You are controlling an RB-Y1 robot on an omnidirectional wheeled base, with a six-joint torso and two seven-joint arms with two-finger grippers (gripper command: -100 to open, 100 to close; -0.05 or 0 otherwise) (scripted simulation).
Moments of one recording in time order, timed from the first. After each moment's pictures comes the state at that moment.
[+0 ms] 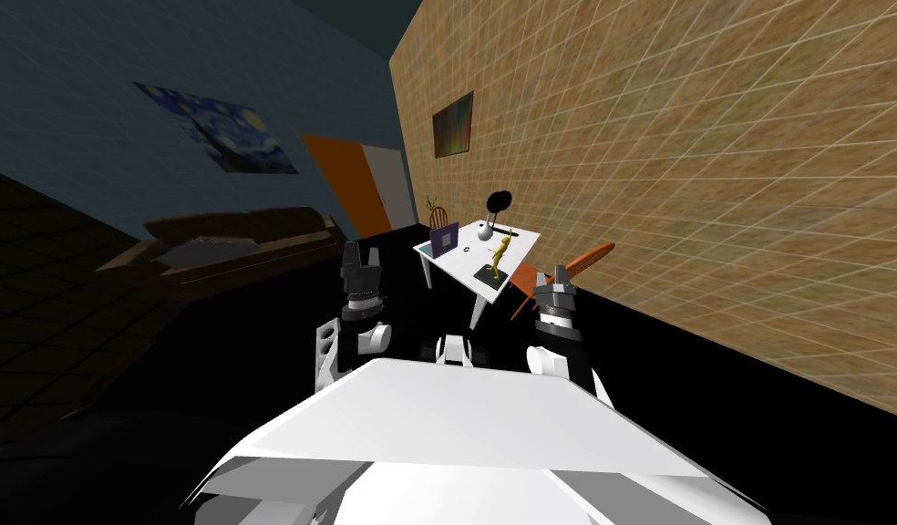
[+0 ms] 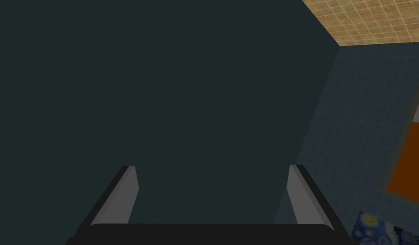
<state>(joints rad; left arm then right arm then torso) 0.45 0.05 0.03 -2.27 -0.01 -0.63 -0.11 0.53 -0.02 -0.03 -2.20 -0.05 -0.42 -0.02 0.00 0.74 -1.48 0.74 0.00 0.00</state>
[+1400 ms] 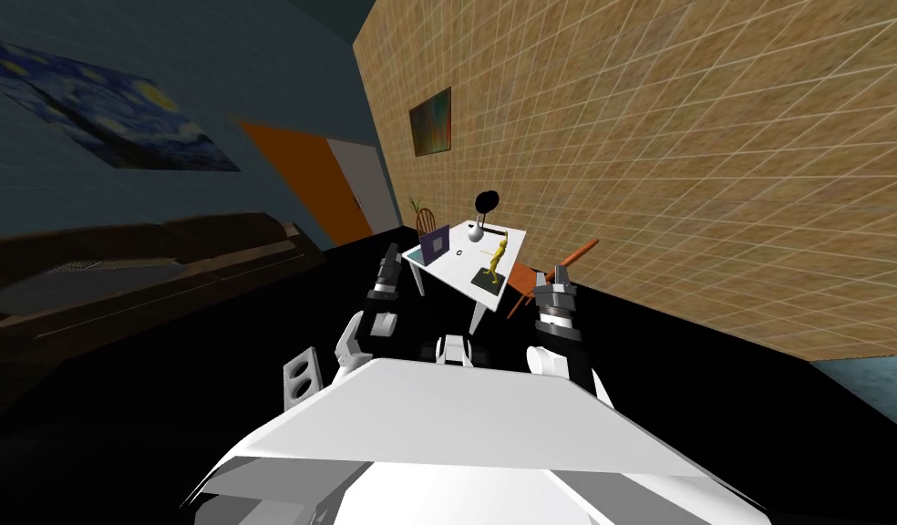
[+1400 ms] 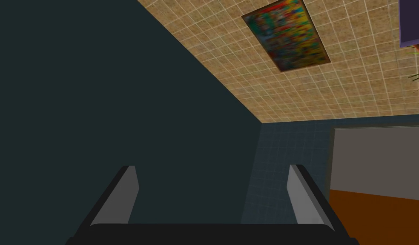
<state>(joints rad) 0.28 0.17 0.00 -2.09 -0.09 -0.34 -0.08 0.53 -0.02 -0.03 -2.20 -0.05 -0.42 -0.02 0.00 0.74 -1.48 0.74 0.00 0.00</state>
